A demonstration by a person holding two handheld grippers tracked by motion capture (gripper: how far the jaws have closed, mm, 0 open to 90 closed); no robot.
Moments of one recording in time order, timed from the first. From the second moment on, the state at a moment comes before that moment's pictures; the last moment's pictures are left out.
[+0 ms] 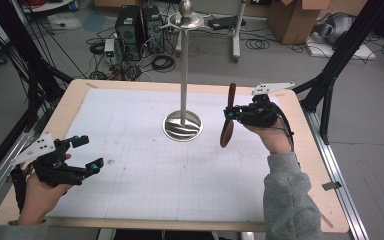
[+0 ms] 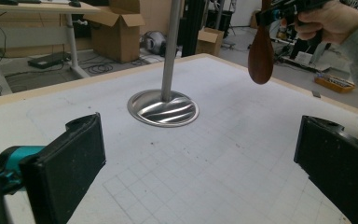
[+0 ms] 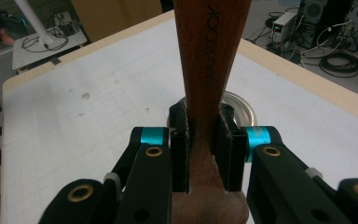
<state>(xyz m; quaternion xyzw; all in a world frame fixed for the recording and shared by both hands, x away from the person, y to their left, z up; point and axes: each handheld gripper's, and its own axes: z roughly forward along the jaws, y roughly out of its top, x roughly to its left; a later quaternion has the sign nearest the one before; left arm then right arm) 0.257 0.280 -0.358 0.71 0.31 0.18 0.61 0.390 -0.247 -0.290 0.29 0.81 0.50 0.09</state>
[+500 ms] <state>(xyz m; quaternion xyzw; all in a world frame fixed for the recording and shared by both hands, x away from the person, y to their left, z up) 0.248 0.286 -0.354 0.70 0.31 0.18 0.62 0.418 -0.232 -0.265 0.28 0.83 0.48 0.09</state>
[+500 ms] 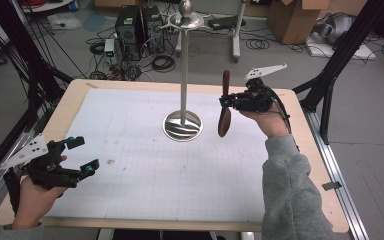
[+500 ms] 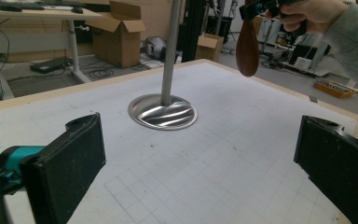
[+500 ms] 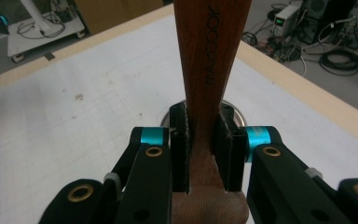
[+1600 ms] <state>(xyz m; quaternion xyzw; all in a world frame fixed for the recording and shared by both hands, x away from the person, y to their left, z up) 0.241 0.285 -0.351 0.71 0.30 0.18 0.61 0.434 -0.213 -0.218 0.24 0.82 0.51 0.11</state>
